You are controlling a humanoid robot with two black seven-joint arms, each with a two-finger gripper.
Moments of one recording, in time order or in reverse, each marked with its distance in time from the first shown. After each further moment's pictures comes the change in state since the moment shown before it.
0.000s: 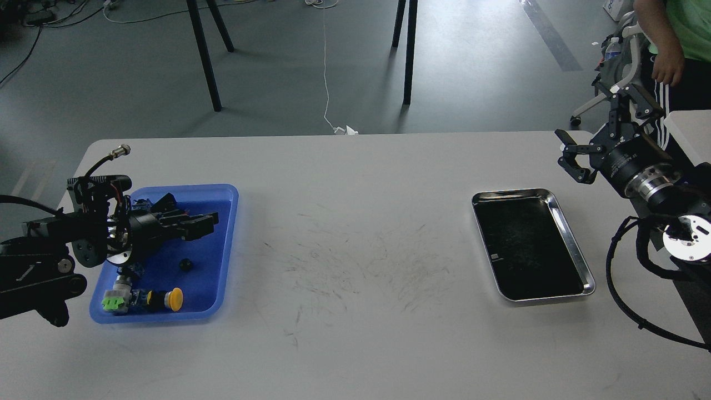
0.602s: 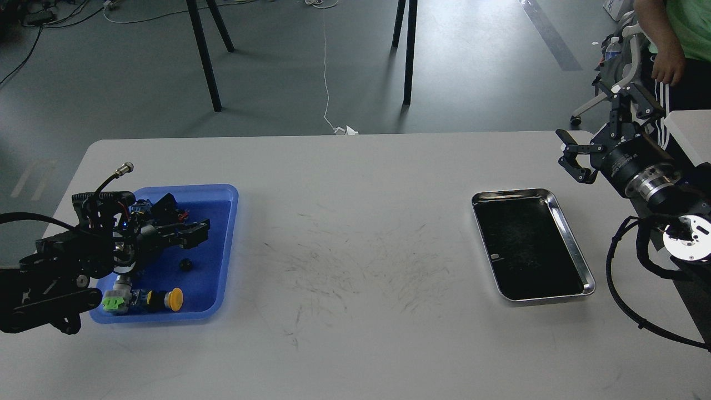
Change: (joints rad) left arm 0.090 -0.110 0.006 0.178 0.016 0.093 0.000; right arm 0.000 -0.001 0.001 -0.001 0.000 -0.001 0.000
